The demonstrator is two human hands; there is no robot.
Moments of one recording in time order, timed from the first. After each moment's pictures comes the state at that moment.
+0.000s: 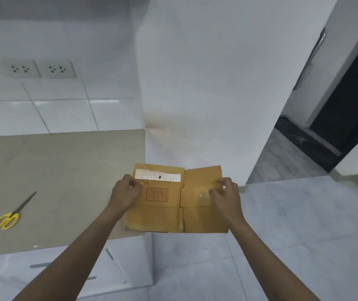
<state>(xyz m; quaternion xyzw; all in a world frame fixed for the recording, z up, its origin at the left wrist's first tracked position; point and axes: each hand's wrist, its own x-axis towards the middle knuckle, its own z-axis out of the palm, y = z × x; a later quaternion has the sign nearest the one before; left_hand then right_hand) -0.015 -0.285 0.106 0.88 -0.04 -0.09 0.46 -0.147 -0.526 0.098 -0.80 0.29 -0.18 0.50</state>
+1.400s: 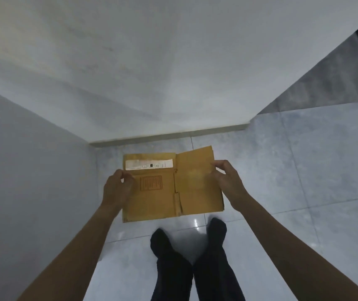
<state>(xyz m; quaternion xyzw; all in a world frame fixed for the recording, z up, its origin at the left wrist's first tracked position) 0.197 -0.665 -0.323 0.88 0.12 -0.28 0.37 0.091 -0.931 -0.311 -0.70 0.41 0.11 0.57</state>
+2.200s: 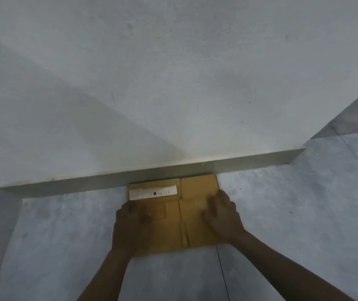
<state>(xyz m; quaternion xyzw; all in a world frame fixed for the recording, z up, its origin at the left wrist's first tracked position) 0.297 -0.759 -0.786 0.96 -0.09 -0.17 0.22 0.208 -1.006 -0.774 -0.91 0.25 0.15 0.30</state>
